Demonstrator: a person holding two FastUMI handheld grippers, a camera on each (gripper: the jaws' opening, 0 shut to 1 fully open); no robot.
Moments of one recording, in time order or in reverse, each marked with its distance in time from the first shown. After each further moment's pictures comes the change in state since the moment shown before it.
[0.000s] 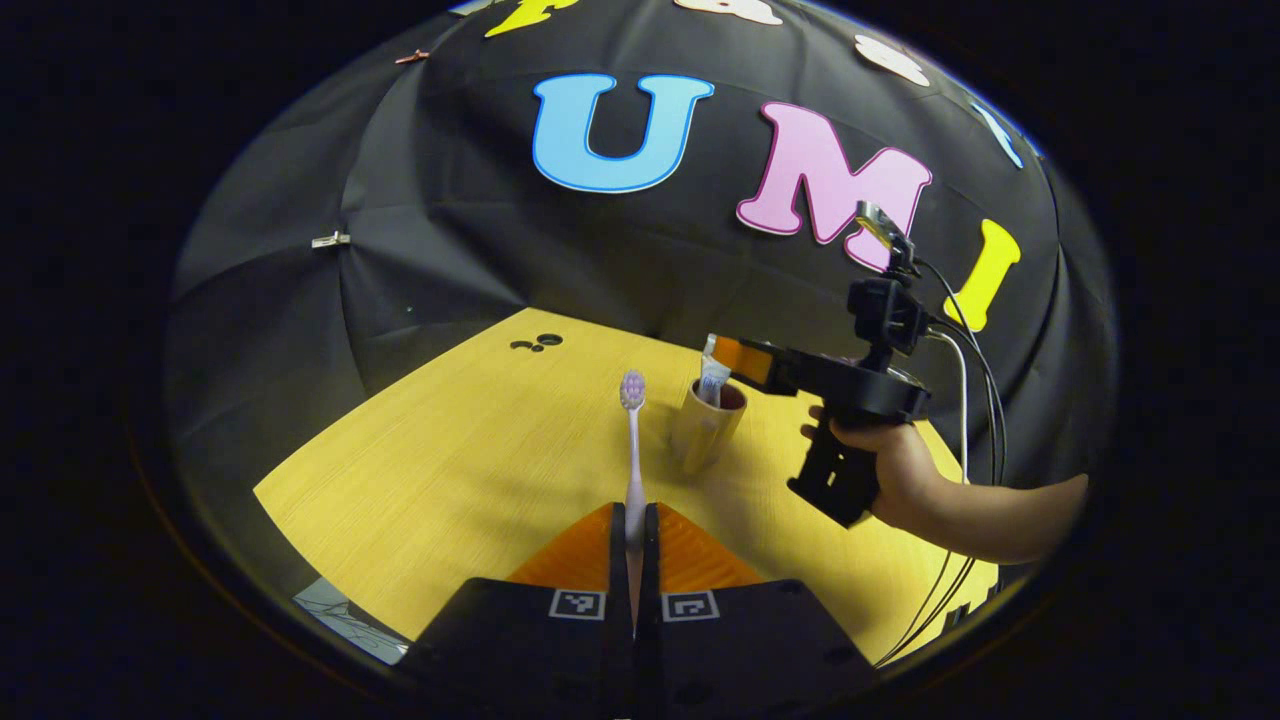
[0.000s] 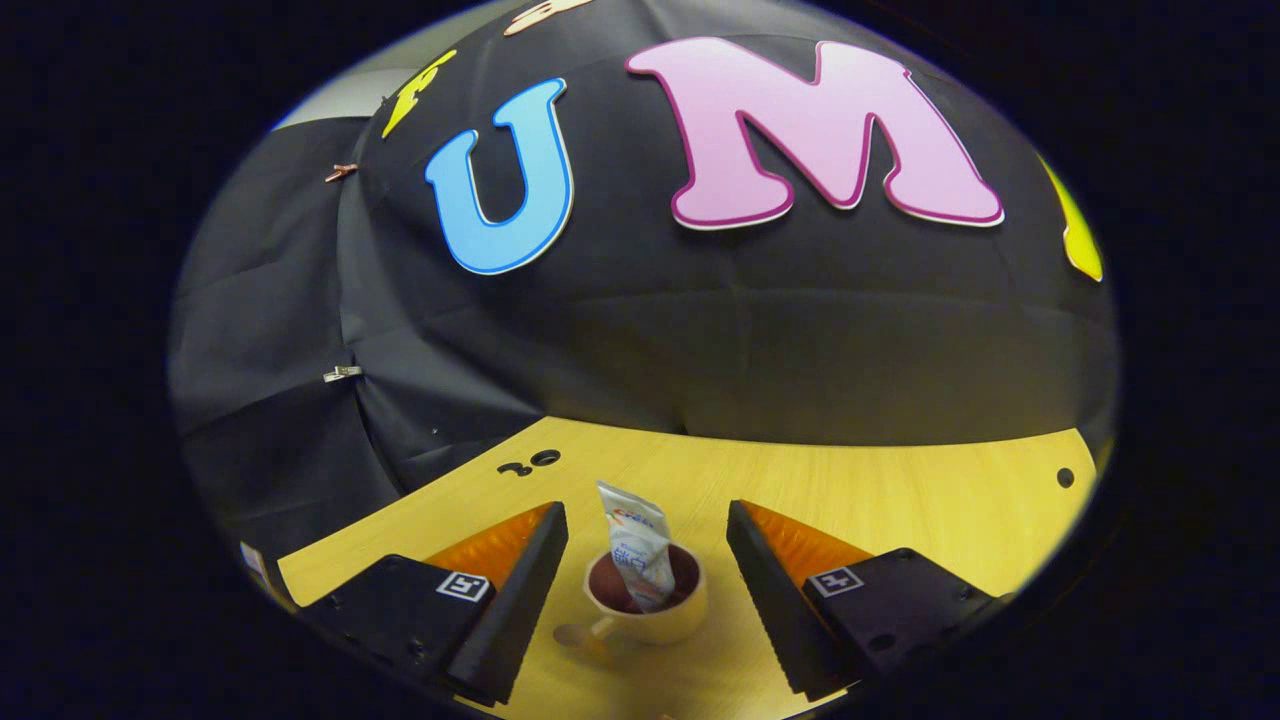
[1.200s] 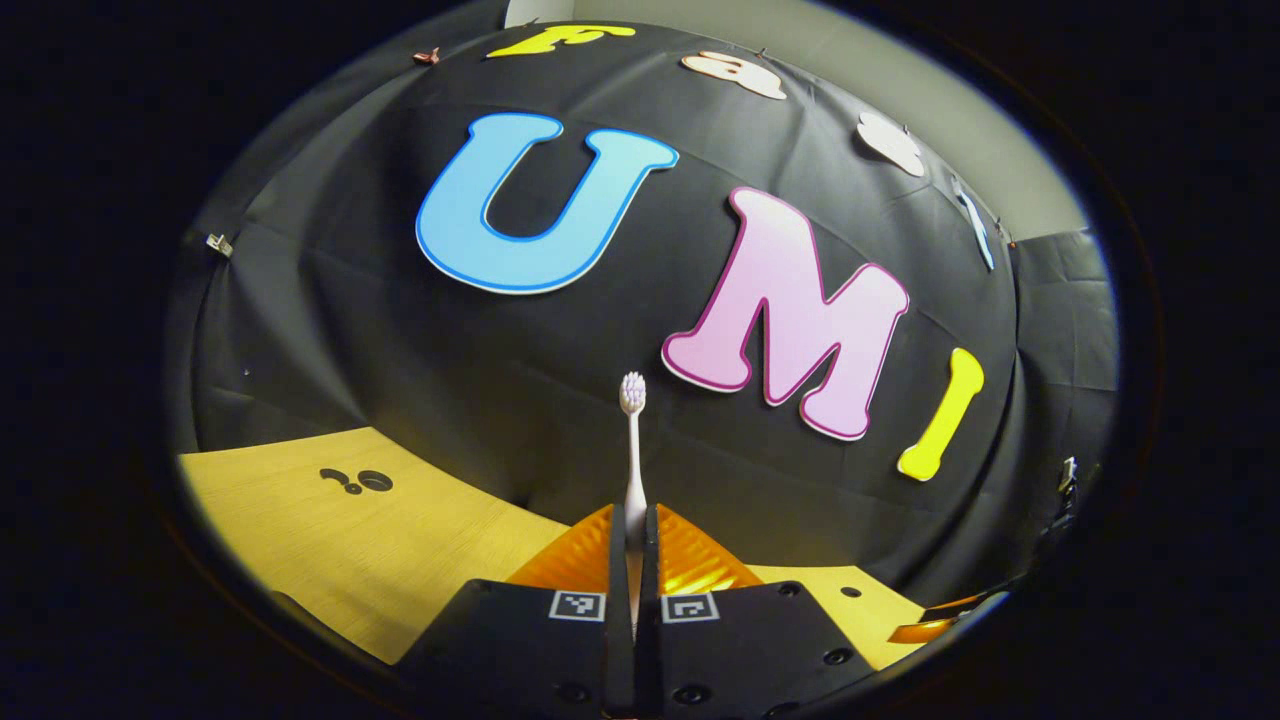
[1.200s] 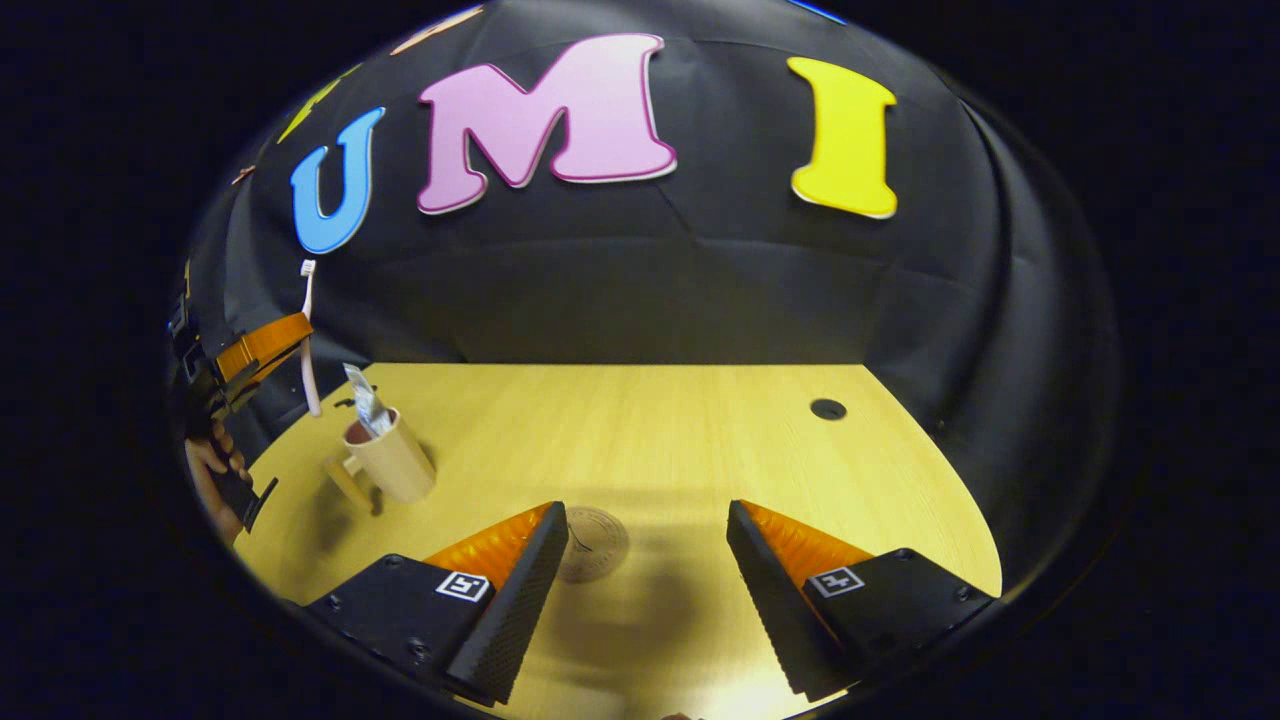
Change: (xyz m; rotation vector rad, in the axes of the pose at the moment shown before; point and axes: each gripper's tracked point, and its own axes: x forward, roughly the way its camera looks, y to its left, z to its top) left arm 0.205 -0.081 0.138 -0.085 -0.447 -0.310; right arm -0.198 -0.231 -0.074 0.048 0.182 -0.460
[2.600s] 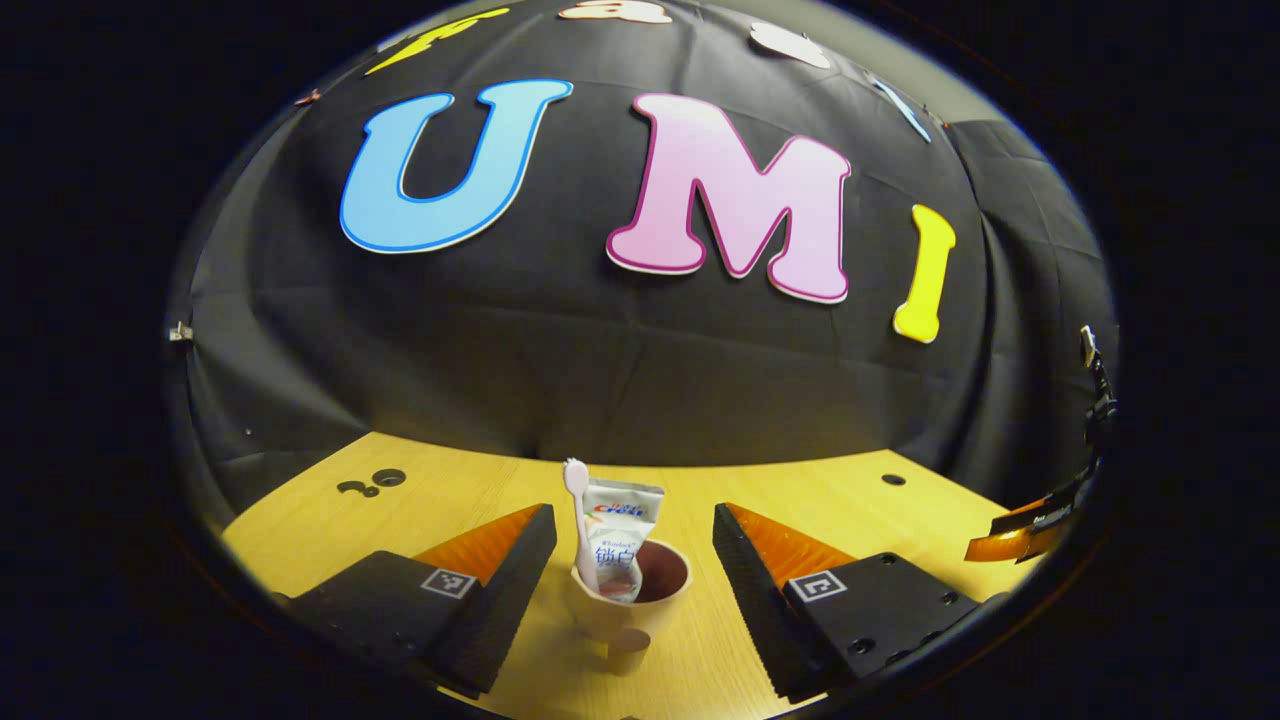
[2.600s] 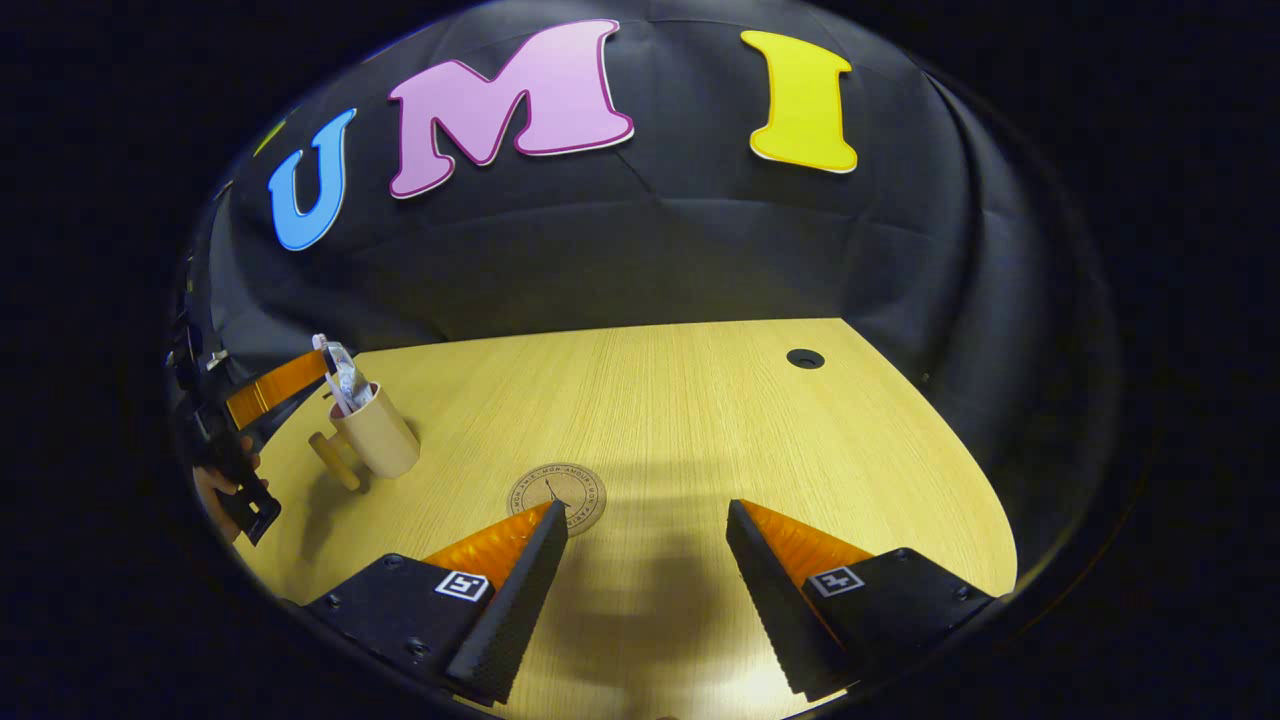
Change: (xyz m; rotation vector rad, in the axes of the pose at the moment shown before) left arm -0.026 -0.005 -0.058 0.274 0.276 -0.009; right arm -0.009 -0.007 -0.022 0.067 0.054 -0.005
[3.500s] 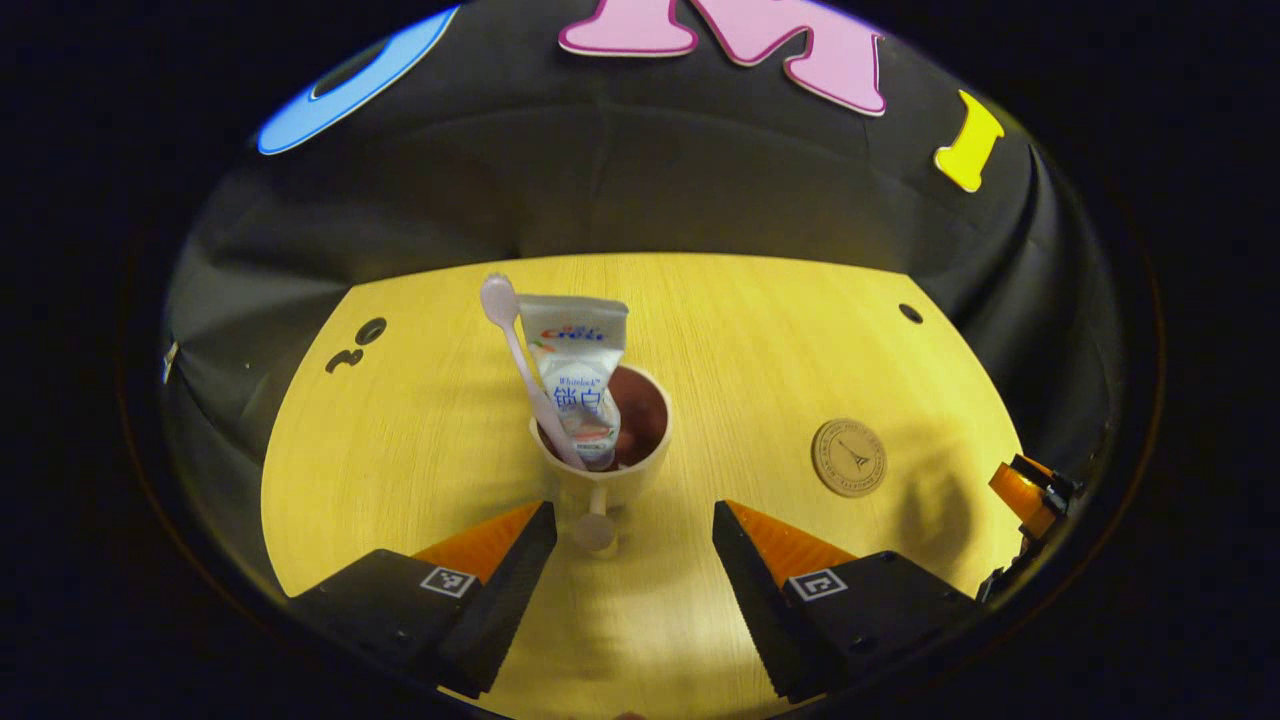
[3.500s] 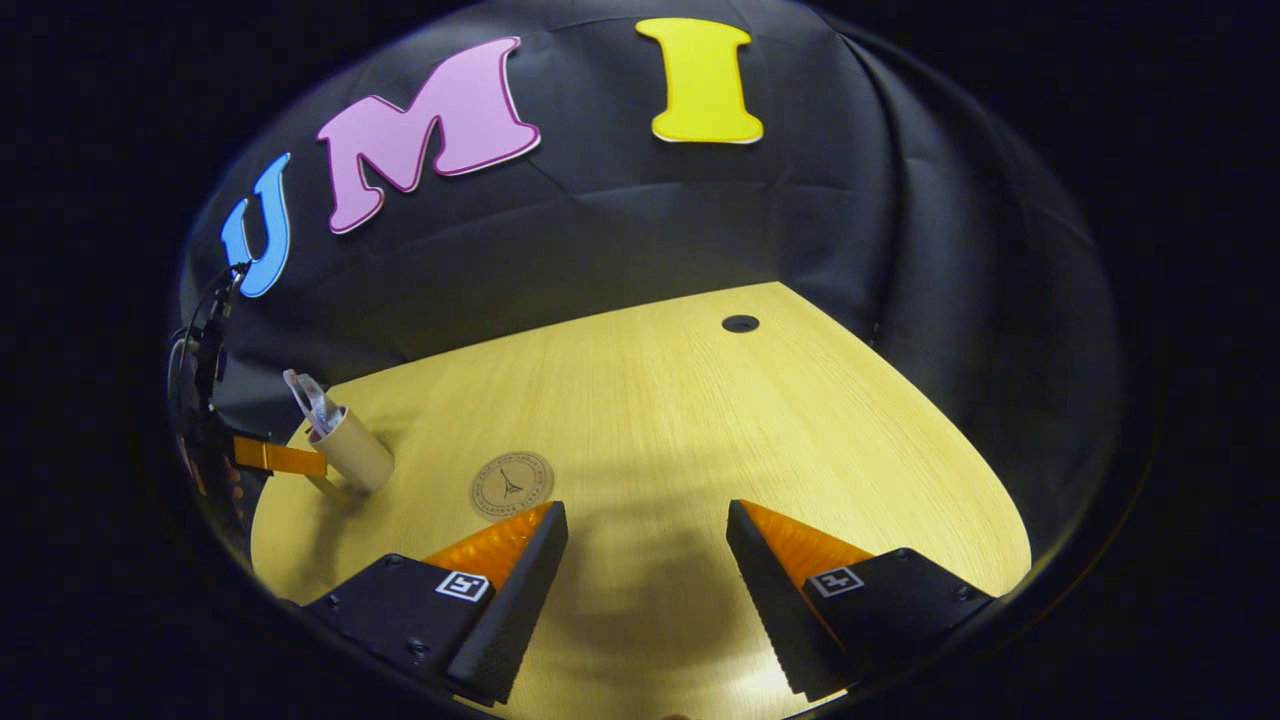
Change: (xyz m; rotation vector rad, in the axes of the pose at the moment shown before) left arm -0.013 -0.019 -0.083 0.032 0.716 0.019; right arm -0.027 -0.056 -0.028 0.155 0.041 -0.099
